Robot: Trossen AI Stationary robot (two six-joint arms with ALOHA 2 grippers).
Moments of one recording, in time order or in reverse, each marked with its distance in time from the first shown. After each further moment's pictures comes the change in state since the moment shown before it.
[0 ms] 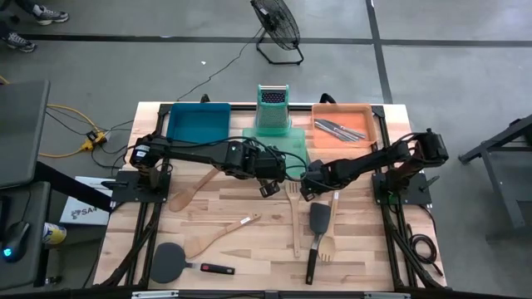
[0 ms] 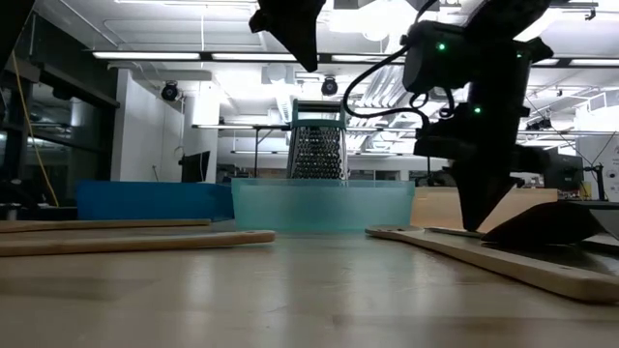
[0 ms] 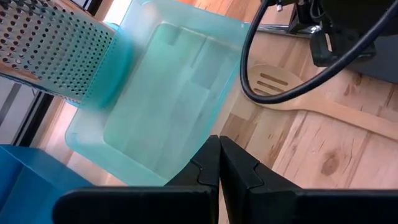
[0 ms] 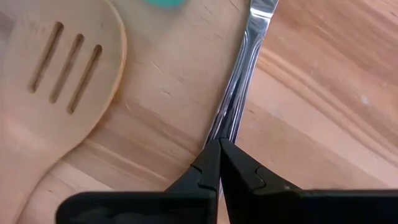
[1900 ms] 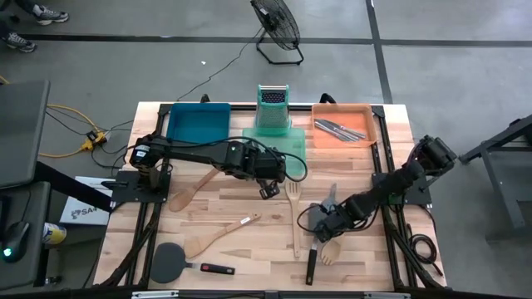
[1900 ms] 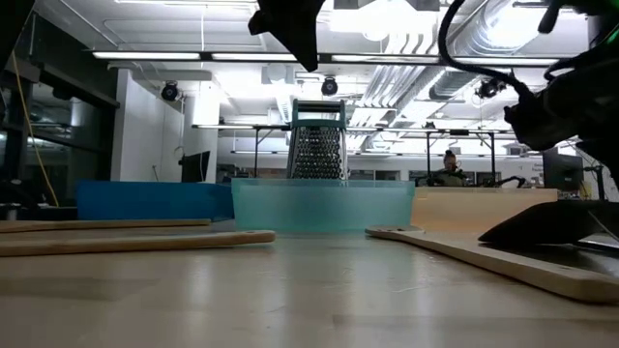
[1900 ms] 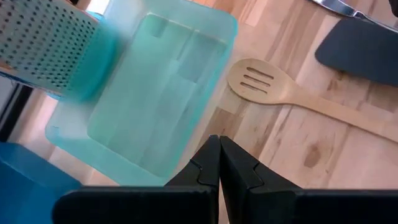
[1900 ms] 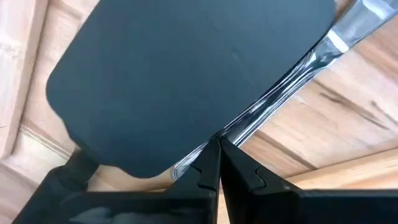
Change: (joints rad) left arm 0.000 0.000 0.000 -0.001 0.059 -0.026; right arm 0.469 -0.025 -0.006 0.064 -0.196 0.460
